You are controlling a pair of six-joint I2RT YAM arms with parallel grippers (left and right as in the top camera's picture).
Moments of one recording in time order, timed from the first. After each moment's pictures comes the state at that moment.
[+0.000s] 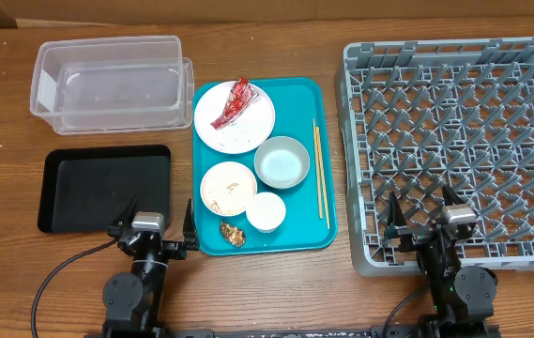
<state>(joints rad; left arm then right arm) -0.07 0.01 0.01 -0.08 0.02 -0.02 0.08 0.01 0.02 -0.03 -0.06 0.05</state>
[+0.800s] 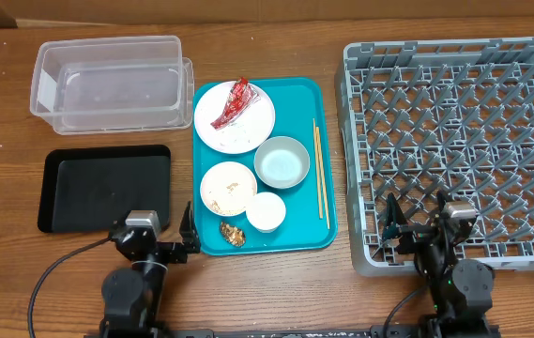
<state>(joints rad) -0.07 0.06 0.09 -0.25 0.02 -0.16 0.08 0.08 0.07 -0.14 -0.06 0.16</state>
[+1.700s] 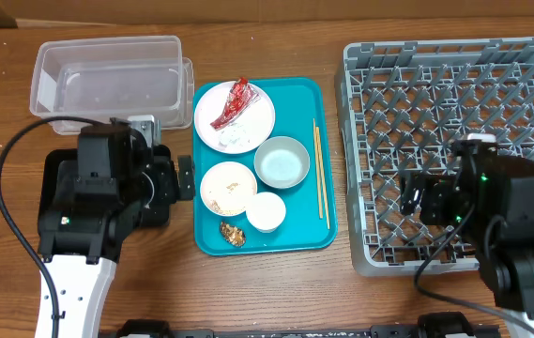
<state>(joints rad) -0.07 1.09 1.11 -0.93 0.11 -0.15 0.08 0.86 1.03 -0.98 -0.08 0.17</state>
